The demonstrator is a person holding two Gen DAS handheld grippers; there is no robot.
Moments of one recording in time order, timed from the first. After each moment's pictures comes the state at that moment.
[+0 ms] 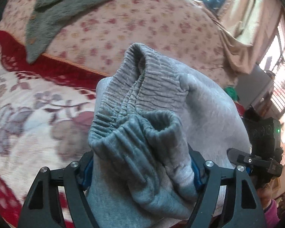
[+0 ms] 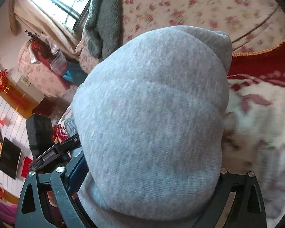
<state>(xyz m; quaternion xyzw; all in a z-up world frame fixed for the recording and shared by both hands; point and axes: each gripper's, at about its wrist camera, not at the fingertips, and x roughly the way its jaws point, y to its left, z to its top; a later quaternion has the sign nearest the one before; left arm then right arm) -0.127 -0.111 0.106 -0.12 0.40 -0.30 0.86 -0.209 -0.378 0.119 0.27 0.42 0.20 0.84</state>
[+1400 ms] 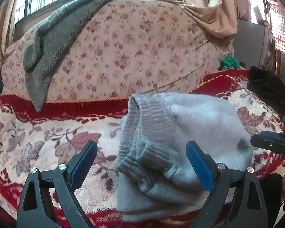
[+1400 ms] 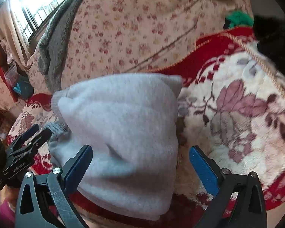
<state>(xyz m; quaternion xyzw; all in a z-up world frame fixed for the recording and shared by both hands) -0.220 -0.210 0.152 0.08 0.31 -0.23 0.92 -0.319 -0.466 0.158 0.18 0.41 -0.04 0.90</state>
